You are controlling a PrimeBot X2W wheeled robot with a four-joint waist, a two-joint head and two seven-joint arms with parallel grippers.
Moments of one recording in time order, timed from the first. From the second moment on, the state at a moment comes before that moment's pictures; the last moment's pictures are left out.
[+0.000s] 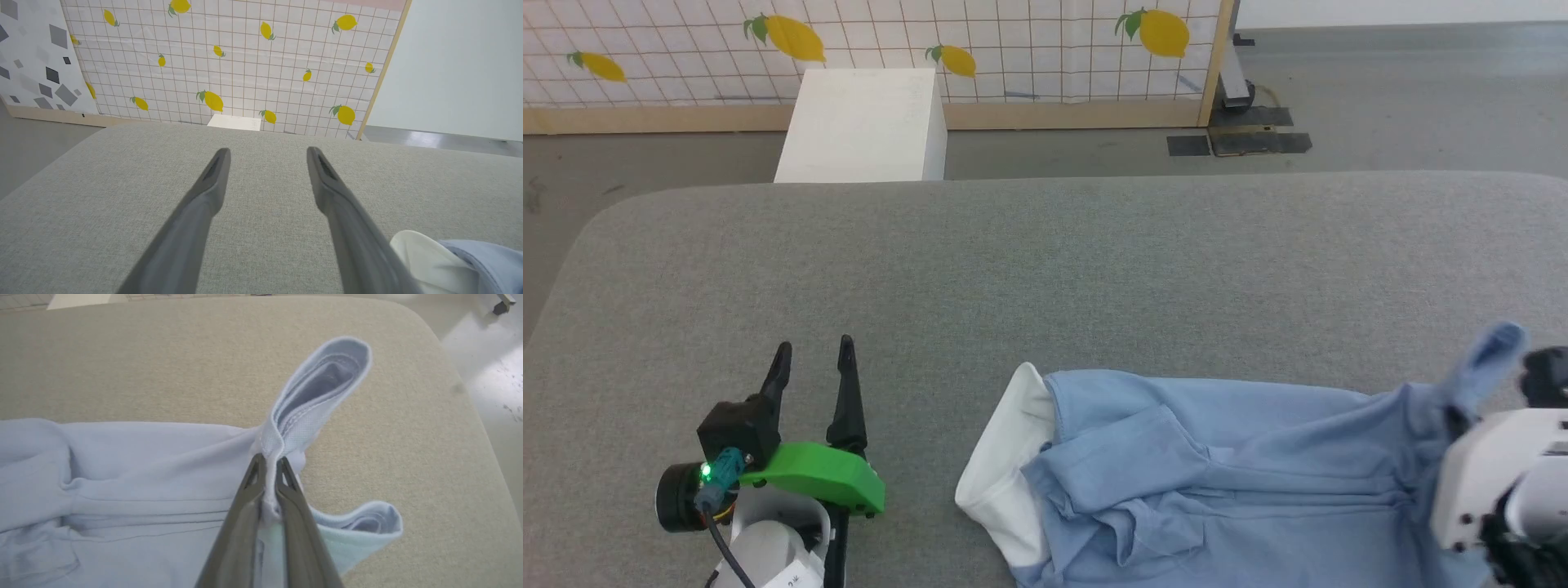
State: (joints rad) left arm -0.16 0.10 -0.03 0.27 -0.22 -0.01 -0.26; right arm 0.00 -0.05 -0.27 -0.25 0.05 0.13 0.81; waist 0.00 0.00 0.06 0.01
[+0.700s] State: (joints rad) left arm -0.21 0.08 -0.03 0.28 -0.21 -0.04 -0.26; right arm -0.29 -0.05 0.48 0.06 0.21 0.13 0.77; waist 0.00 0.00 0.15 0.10
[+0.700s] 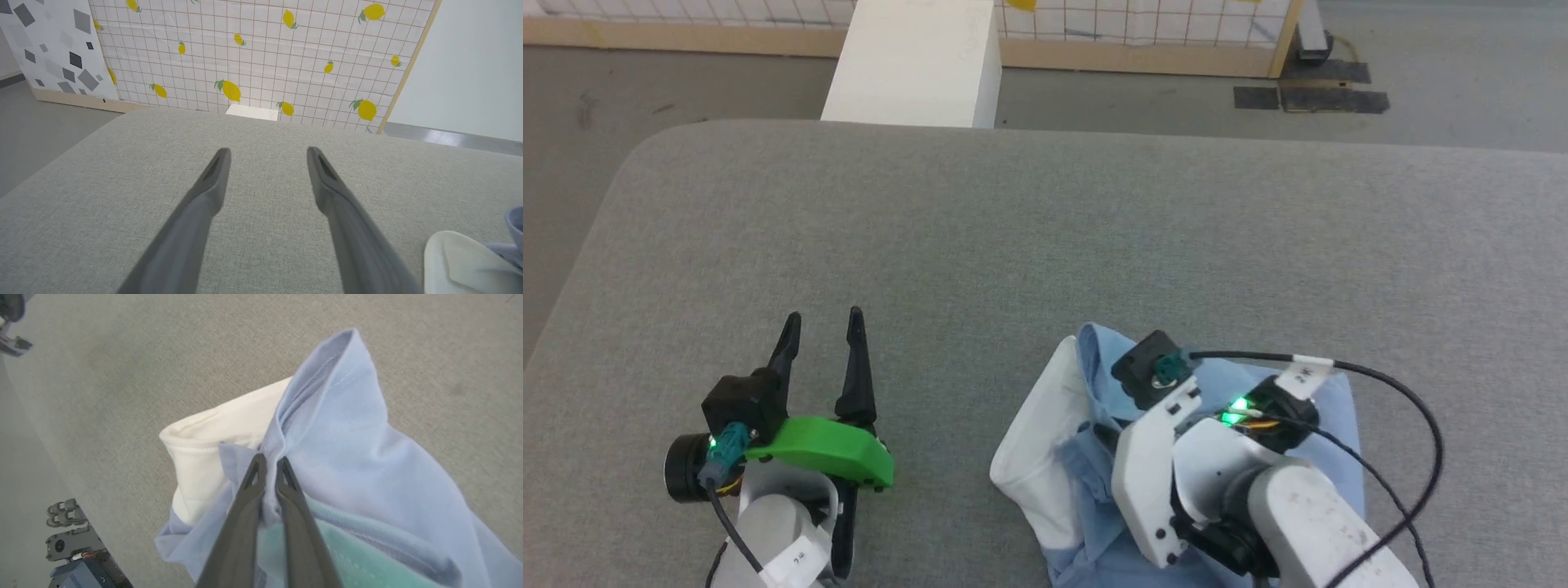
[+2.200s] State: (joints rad) left arm -0.17 0.06 -0.01 0.27 -0.17 -0.07 -0.26; right arm 0.05 -0.05 -0.12 0.24 0.74 0.13 0.26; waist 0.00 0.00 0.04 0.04
